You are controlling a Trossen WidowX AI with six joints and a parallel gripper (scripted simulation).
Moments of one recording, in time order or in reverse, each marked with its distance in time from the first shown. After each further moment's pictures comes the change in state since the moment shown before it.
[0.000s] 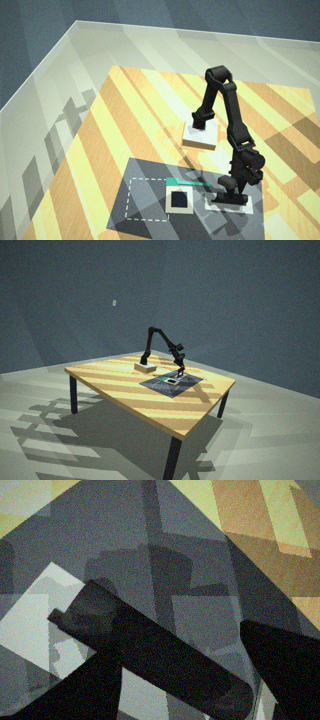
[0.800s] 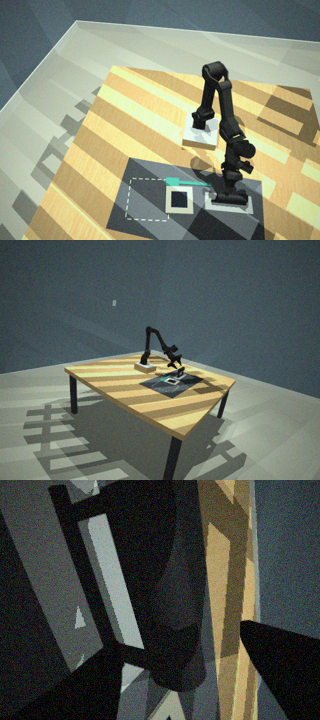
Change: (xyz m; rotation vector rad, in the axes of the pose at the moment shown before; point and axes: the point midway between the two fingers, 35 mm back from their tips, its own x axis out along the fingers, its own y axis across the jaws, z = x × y) arm -0.008 0.006 -0.037 -0.706 -0.033 -0.177
